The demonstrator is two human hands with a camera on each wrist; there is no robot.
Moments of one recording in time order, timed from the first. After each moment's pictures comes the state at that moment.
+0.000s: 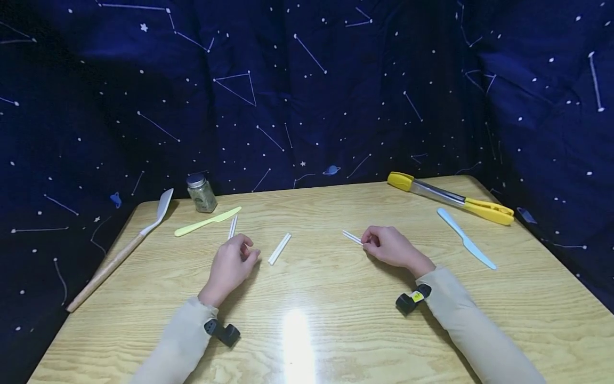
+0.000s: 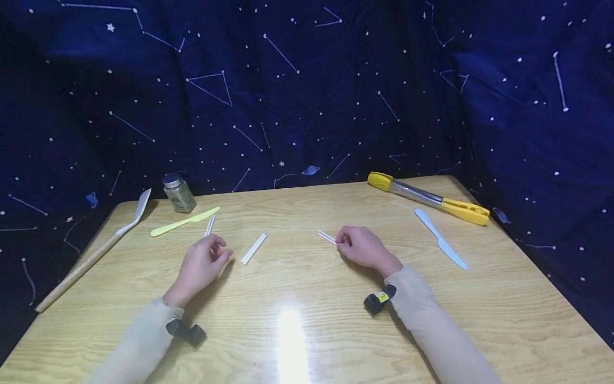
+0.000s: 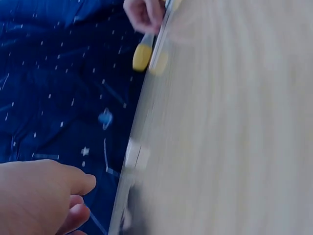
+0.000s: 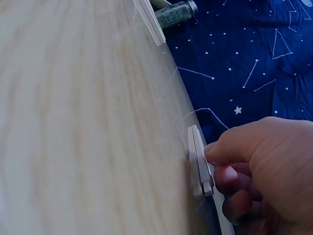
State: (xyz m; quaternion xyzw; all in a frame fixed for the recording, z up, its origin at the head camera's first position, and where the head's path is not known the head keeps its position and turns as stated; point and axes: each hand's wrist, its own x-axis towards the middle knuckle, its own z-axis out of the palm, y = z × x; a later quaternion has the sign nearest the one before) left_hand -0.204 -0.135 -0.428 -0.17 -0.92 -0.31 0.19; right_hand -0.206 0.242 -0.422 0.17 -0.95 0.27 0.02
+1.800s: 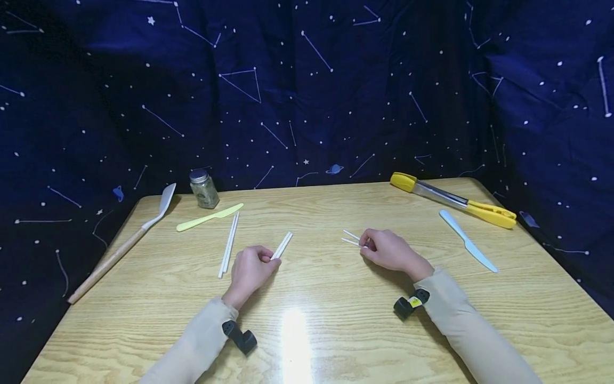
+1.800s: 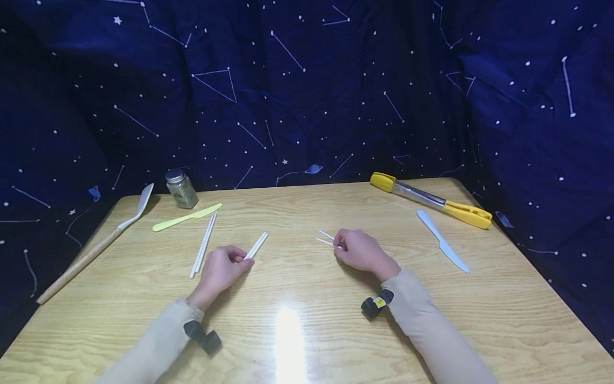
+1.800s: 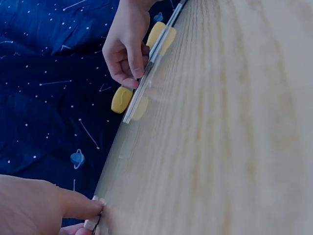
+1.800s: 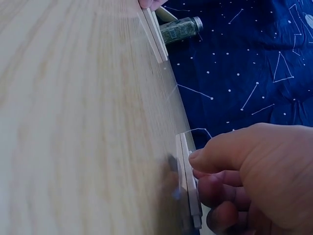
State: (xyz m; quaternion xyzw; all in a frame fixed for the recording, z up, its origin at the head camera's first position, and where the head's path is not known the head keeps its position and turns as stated) left_hand -0.187 -0.094 -0.433 -0.04 -0.92 -0.38 0.08; right_hand -0.198 0.228 -0.410 0.17 -0.96 0.21 -0.01
